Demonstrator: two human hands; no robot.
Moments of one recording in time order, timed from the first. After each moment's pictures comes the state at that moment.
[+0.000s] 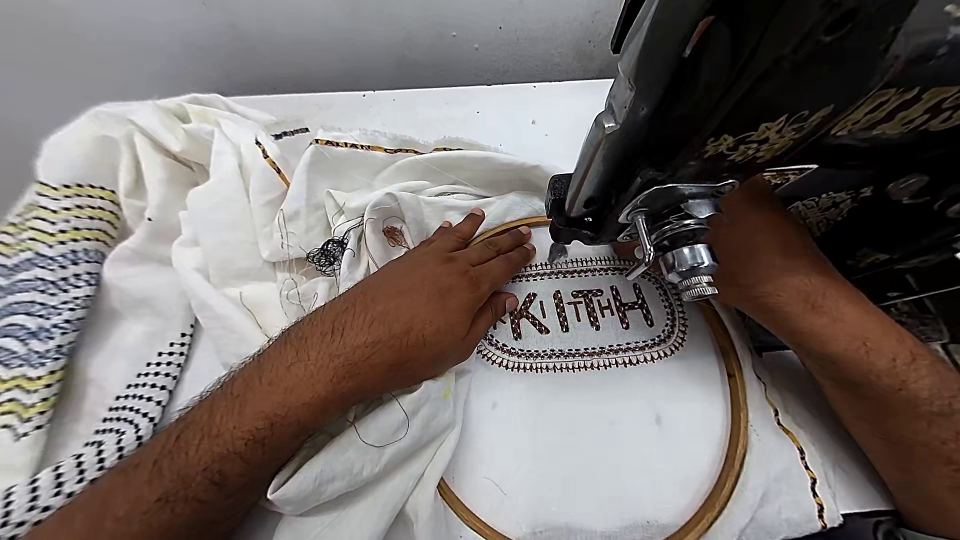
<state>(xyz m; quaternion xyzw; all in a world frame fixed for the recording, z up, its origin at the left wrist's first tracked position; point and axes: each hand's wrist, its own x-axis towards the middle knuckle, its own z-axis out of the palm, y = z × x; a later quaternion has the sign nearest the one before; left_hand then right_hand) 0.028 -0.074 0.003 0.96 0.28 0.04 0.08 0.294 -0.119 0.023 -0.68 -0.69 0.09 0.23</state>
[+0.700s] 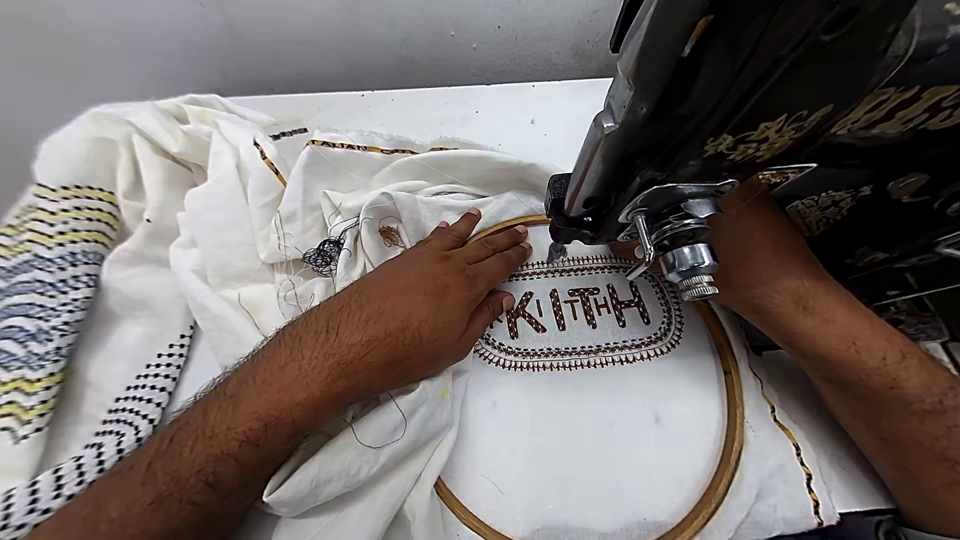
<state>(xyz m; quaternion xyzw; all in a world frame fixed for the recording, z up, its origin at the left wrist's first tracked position) 0.026 -0.073 0.004 0.96 0.28 0.03 0.08 0.297 -0.115 0.012 -0.67 -0.70 0.07 0.26</state>
